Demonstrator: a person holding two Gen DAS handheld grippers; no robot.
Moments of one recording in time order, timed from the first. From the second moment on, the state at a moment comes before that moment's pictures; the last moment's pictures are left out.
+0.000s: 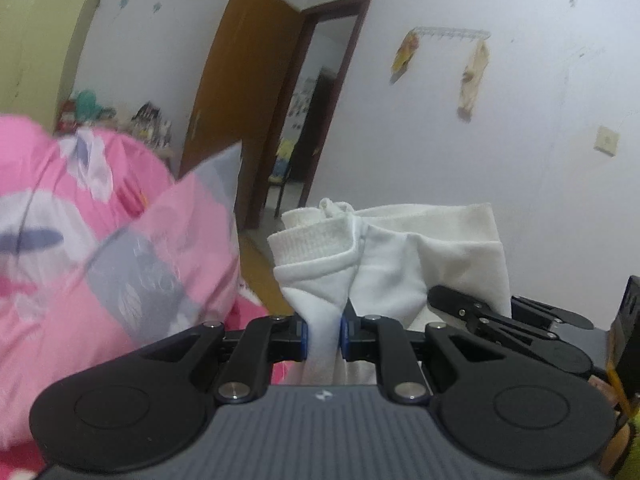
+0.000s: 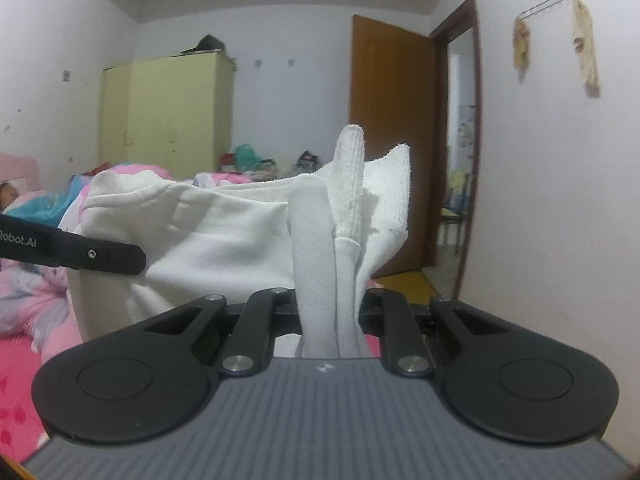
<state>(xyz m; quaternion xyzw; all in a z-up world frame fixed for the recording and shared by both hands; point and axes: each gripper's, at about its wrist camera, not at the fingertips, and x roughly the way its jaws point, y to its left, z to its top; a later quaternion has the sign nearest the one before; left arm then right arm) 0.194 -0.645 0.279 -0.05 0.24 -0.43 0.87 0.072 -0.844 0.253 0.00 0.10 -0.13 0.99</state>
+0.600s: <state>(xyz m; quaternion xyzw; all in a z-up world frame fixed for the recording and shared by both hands) 0.155 -0.707 0.154 -0.02 0.32 -0.36 0.88 0.052 -0.915 0.124 0.04 0.15 -0.07 0.99</state>
